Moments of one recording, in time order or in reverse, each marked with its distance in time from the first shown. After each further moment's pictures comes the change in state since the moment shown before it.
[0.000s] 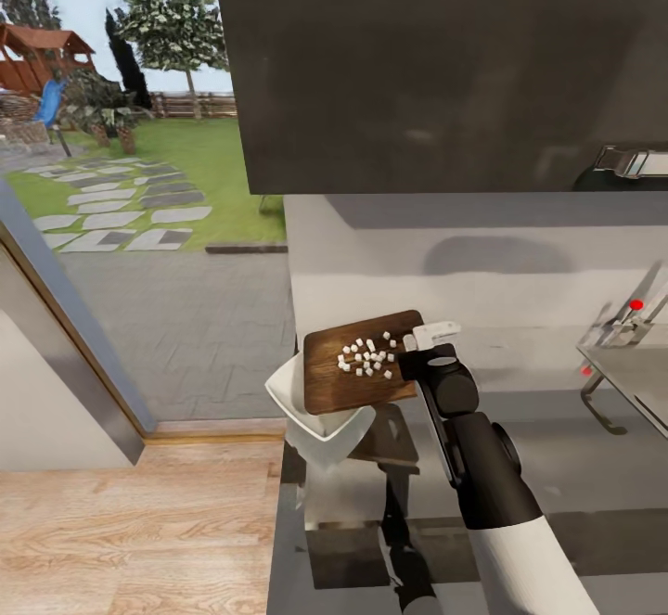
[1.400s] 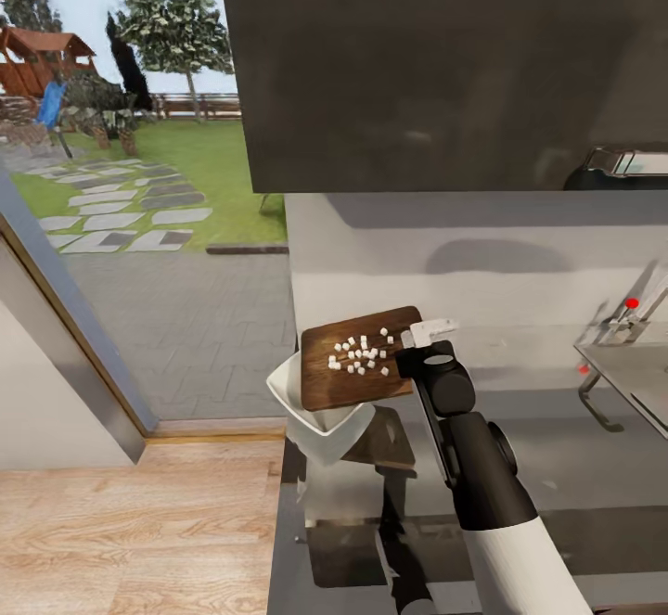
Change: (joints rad) left arm 0.000 0.000 0.000 -0.002 0.000 0.000 0.000; right arm 0.000 0.023 0.002 -0.016 0.028 0.000 0.000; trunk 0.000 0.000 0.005
